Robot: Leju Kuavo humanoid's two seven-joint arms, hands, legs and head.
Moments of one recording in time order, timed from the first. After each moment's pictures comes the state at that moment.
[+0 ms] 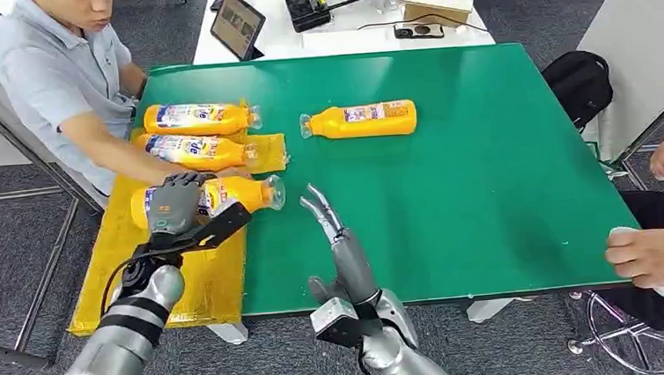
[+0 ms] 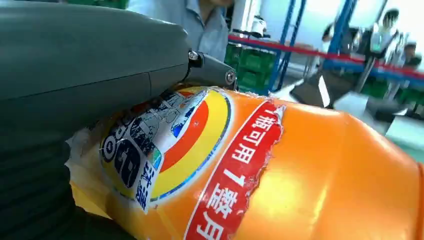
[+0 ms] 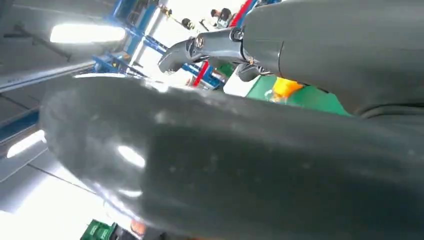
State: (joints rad) left arm -0.59 -0.02 -0.28 -0.77 -1.07 0.35 -0.24; right arm -0.22 0.20 0.54 -1.11 0.27 -0.44 -0.66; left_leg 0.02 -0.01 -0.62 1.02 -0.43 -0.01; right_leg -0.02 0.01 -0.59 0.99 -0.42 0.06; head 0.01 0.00
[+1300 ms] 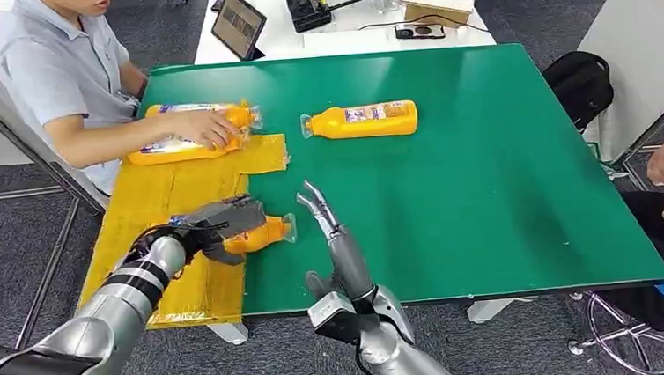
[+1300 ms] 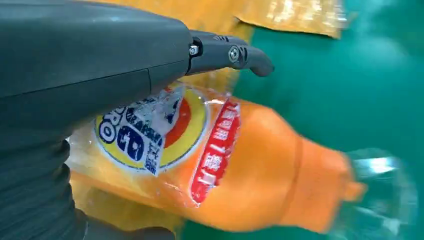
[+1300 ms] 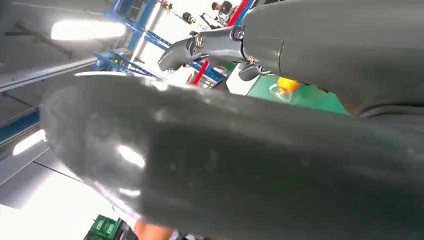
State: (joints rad) left arm -0.80 -0.05 -0.31 -0.43 -0.87 -0.29 -0.32; right arm -0.26 0.20 0.58 -1.09 0.21 -0.45 -0.66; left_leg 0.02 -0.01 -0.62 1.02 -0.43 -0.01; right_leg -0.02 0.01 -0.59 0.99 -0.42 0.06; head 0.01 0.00
